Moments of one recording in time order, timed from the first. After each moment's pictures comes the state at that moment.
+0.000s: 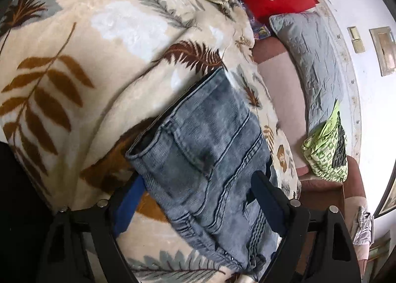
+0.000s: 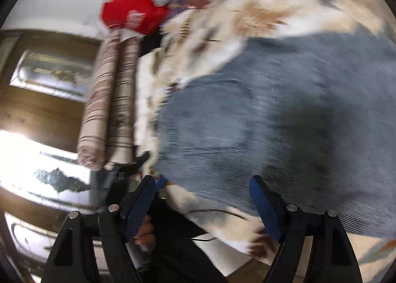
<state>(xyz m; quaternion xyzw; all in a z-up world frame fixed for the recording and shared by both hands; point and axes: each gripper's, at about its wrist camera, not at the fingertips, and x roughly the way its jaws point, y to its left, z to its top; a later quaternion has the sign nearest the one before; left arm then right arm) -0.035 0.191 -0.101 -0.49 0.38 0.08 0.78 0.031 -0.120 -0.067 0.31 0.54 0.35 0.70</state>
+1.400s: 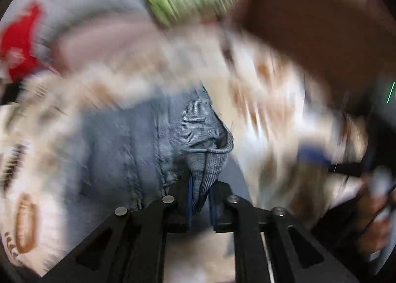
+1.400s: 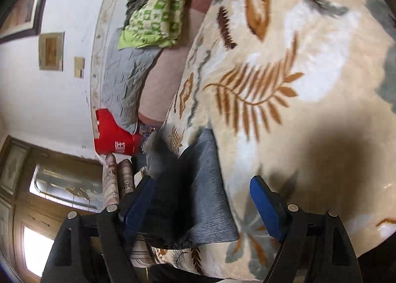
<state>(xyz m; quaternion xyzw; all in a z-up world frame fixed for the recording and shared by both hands) 0.018 -0.206 -0.071 0.10 0.48 -0.17 0.86 -0.047 -0.406 -0.114 0.53 0.38 0.14 0.74</state>
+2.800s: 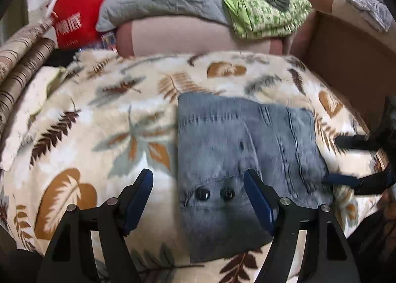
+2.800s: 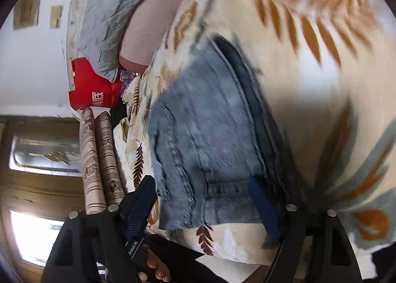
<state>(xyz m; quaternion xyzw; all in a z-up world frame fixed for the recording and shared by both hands) 0.009 -0.060 -0.036 0.01 0.40 -0.04 0.92 0.007 -0.293 -0.107 0.45 0.51 0.18 0.71</state>
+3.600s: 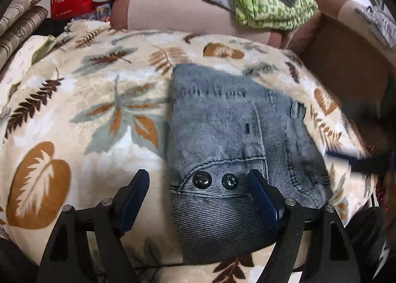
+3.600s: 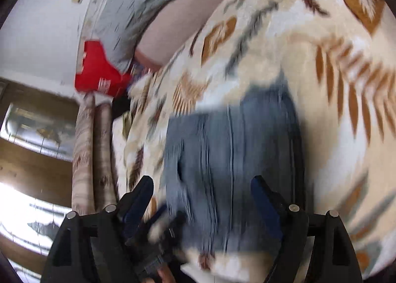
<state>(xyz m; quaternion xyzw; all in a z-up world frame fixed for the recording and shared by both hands) 0.015 -0.043 -0.061 -0.06 0.44 -0.08 0.90 0.024 -0.277 -0.069 0.38 0.50 0.20 0.75</state>
